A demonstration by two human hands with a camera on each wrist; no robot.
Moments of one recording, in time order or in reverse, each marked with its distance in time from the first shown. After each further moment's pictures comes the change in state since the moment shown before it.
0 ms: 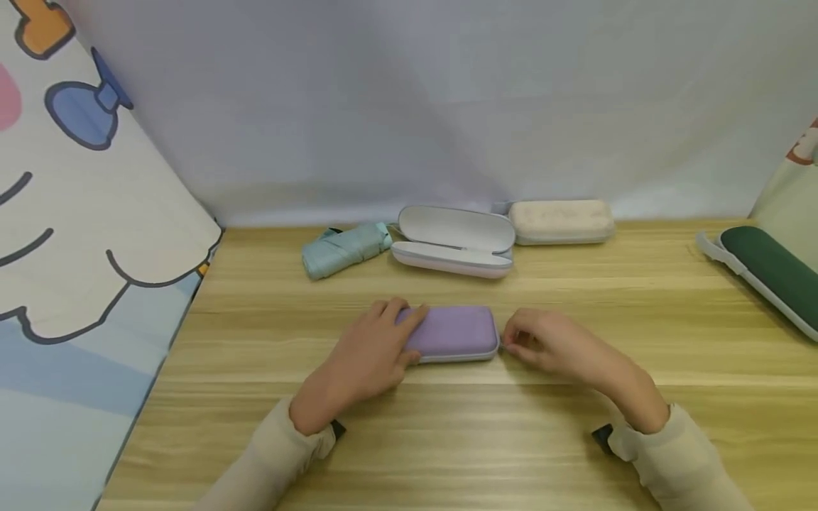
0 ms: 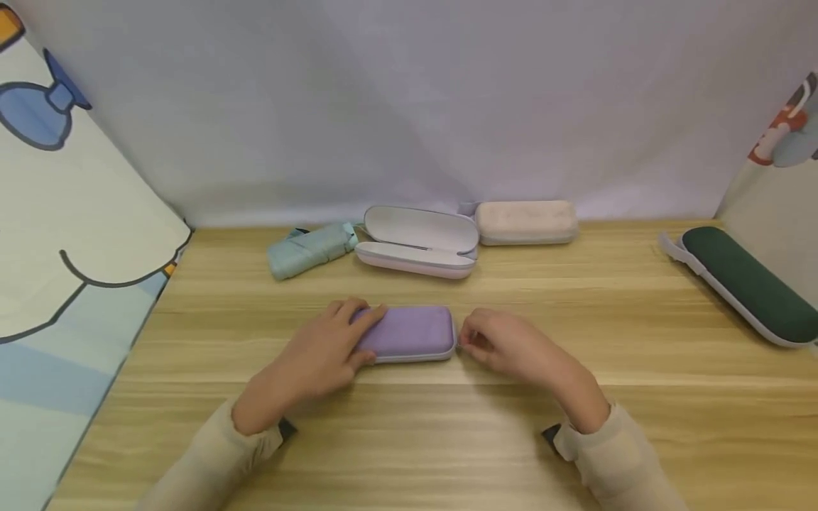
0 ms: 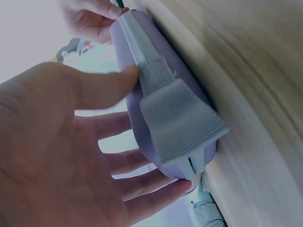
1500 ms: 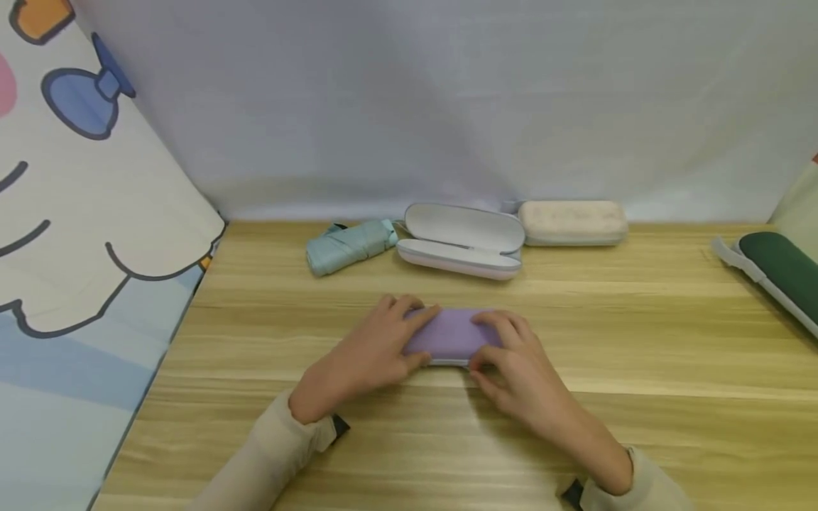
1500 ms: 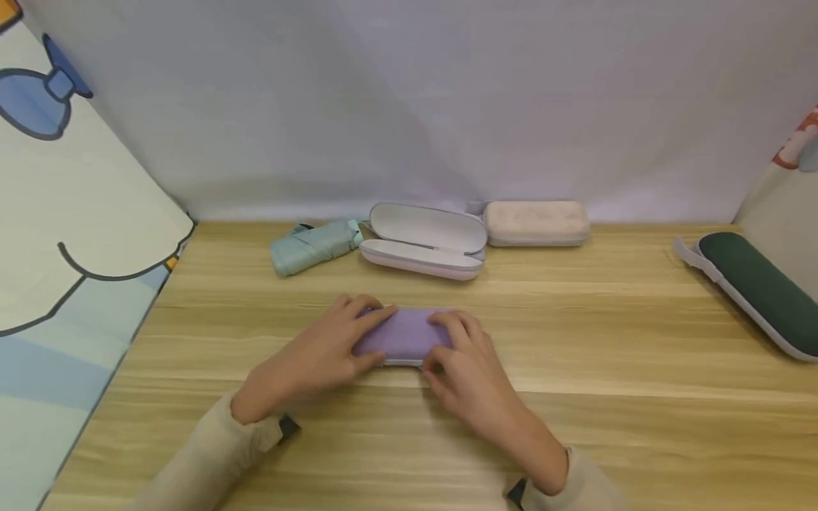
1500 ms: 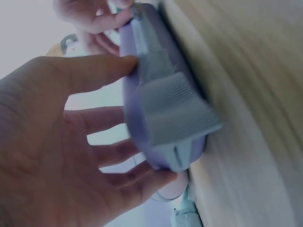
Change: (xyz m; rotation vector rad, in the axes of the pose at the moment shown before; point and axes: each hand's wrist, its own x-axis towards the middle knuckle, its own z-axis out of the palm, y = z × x) left_hand 0.010 -0.010 0.000 -0.173 -0.011 0.079; right_hand 0.008 -0.059 0.056 -0.100 0.332 0.017
